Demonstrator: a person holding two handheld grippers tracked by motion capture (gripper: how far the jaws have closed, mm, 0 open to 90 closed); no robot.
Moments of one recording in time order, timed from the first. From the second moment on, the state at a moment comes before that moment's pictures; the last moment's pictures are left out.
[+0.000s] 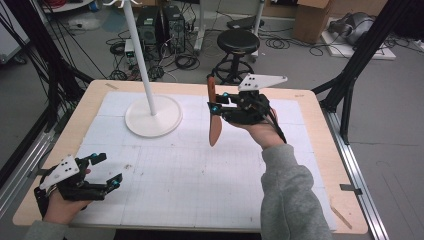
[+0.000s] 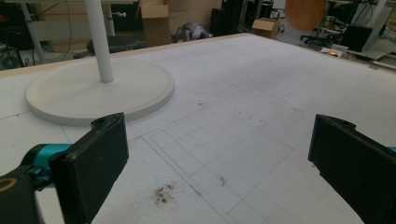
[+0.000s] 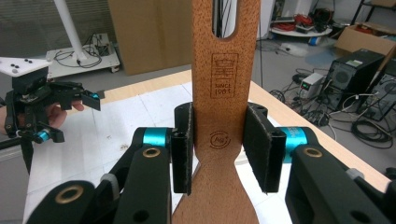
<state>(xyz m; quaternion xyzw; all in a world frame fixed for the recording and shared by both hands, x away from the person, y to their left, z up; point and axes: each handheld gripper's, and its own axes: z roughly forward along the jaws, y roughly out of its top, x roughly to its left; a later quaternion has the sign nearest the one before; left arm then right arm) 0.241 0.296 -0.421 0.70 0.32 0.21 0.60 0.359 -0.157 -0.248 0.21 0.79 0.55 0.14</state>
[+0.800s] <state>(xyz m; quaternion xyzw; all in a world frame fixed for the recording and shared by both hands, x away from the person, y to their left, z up) 0.246 0.309 -0.422 0.68 0.35 0.20 0.62 0.406 -0.121 -0.202 0.18 0.79 0.57 0.13</state>
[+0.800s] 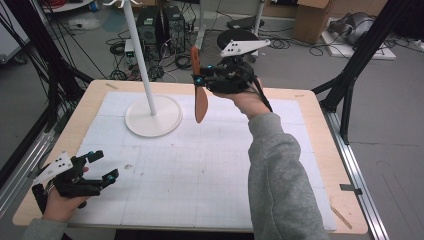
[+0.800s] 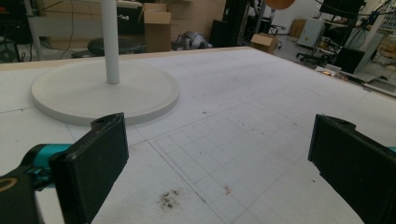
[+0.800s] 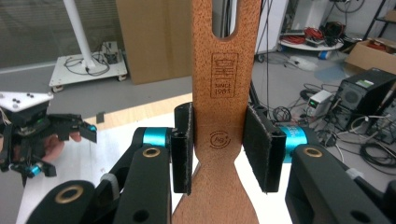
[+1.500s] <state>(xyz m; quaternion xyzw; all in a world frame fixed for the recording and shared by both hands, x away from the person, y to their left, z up) 0.239 0.317 -0.423 0.67 0.36 0.20 0.62 0.443 -0.068 -0.175 0.17 0.79 0.57 0.12</state>
